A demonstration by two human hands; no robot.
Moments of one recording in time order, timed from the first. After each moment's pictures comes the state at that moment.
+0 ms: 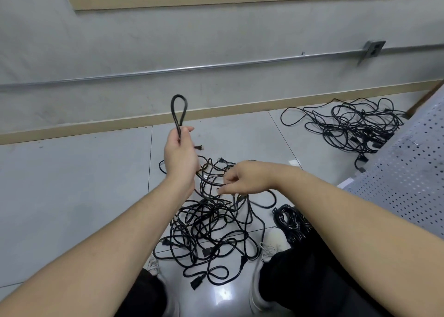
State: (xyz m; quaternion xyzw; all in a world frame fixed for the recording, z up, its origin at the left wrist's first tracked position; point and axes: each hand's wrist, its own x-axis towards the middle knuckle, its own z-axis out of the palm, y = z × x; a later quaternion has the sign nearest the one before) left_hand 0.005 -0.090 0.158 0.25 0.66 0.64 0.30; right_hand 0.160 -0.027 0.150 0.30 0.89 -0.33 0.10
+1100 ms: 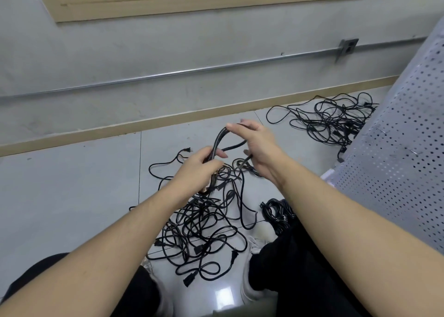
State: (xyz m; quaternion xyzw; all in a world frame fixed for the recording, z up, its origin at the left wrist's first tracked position) left_hand 0.055 -0.123 0.168 0.49 0.65 0.39 0.43; right_hand 0.197 -0.035 0.184 0.45 0.46 -0.63 -0.43
